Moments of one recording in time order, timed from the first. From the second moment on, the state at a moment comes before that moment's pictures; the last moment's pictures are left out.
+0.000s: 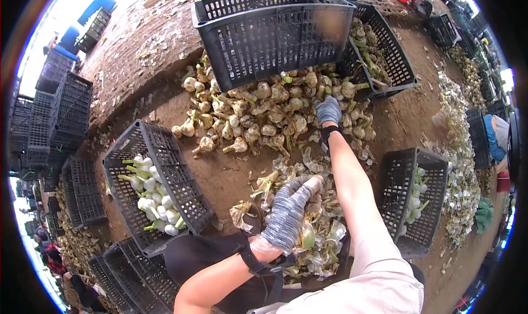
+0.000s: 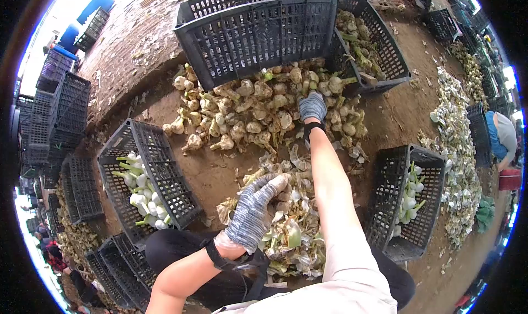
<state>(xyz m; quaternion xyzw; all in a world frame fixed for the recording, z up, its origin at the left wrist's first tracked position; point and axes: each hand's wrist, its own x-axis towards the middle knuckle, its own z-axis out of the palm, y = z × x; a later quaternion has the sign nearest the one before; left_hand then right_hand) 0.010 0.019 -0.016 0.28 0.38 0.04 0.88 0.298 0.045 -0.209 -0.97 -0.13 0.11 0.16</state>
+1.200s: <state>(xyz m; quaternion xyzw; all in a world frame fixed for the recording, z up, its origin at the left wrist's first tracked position) -0.008 0.013 0.032 0.37 0.21 -0.23 0.87 0.073 -0.183 0.062 -0.70 -0.25 0.31 0.59</state>
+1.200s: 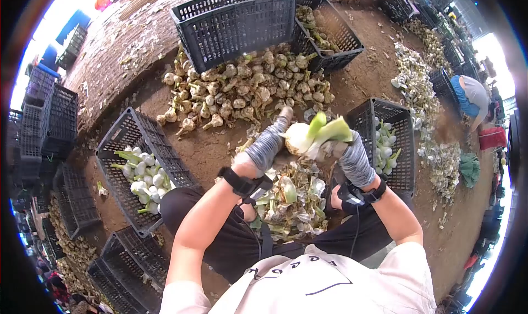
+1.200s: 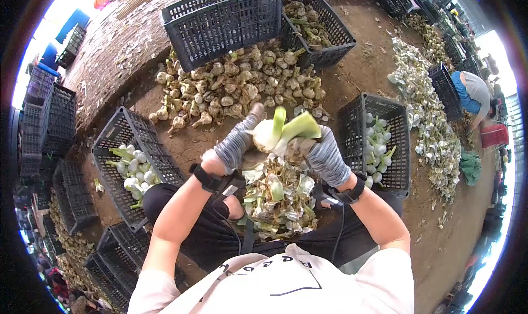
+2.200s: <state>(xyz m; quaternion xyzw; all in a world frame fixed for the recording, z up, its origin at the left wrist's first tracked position) 0.010 0.015 -0.005 0.11 0.18 -0.02 0.98 0.085 -0.210 0.049 -0.67 -0.31 0.48 0.47</state>
